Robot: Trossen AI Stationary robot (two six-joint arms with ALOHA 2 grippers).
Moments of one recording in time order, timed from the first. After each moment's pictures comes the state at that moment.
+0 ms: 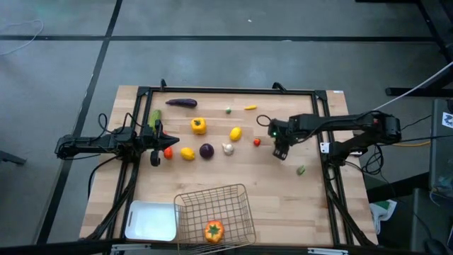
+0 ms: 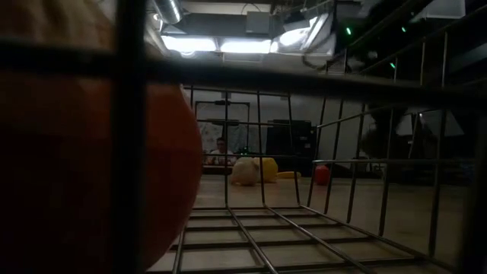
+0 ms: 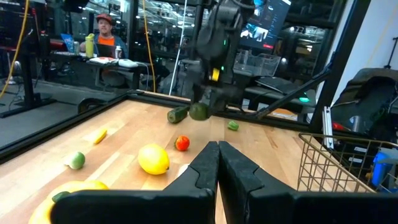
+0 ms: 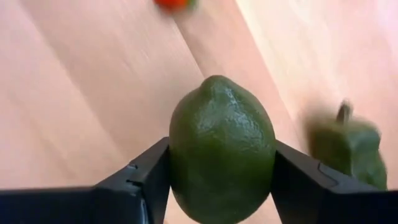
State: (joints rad) left arm 0.03 0.01 0.01 0.03 -0.12 -0.16; right arm -0.18 1.36 0.89 -0.89 0.05 0.31
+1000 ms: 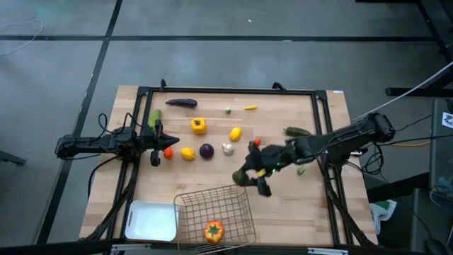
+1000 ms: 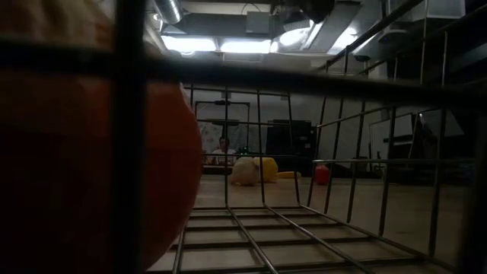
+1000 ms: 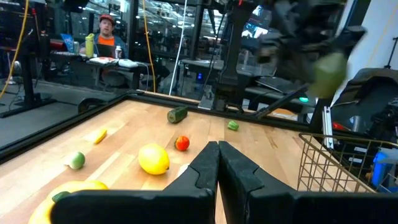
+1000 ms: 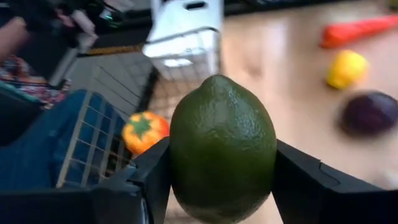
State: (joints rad) left arm 0.03 0.01 0.01 0.03 -0.12 -0.16; right arm 0.31 1.49 1.21 -0.27 -0.08 0.28
